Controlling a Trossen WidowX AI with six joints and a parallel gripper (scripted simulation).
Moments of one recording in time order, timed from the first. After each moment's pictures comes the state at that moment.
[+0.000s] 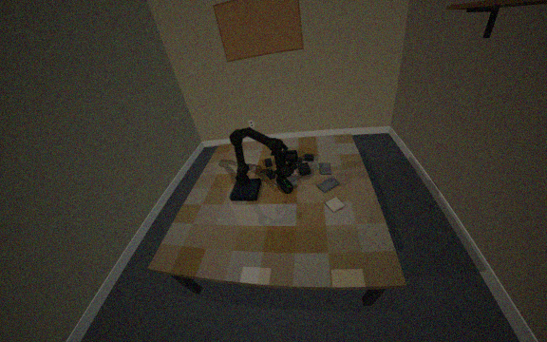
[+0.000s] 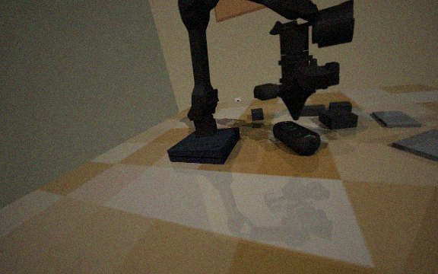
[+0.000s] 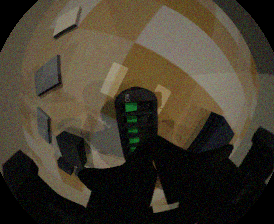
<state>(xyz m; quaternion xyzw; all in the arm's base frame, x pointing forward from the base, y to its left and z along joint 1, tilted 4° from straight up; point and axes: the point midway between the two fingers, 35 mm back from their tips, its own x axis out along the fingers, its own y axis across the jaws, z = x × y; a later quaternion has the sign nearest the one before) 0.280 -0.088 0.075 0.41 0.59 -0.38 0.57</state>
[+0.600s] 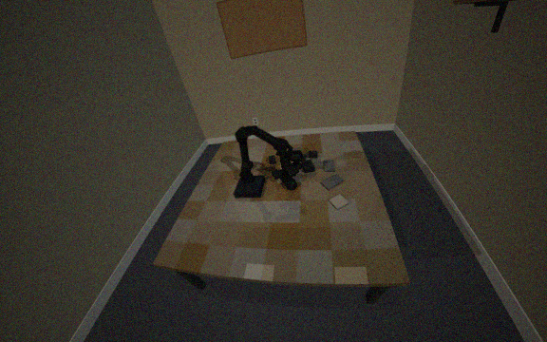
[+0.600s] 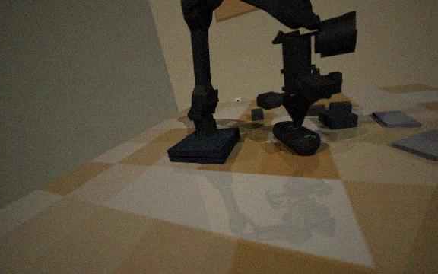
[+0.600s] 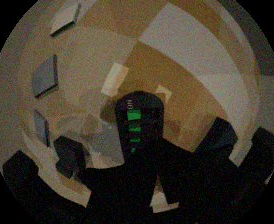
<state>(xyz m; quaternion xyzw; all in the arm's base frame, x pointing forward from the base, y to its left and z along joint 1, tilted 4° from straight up) 0.285 -0.091 0.056 0.41 0.59 -0.38 0.58</state>
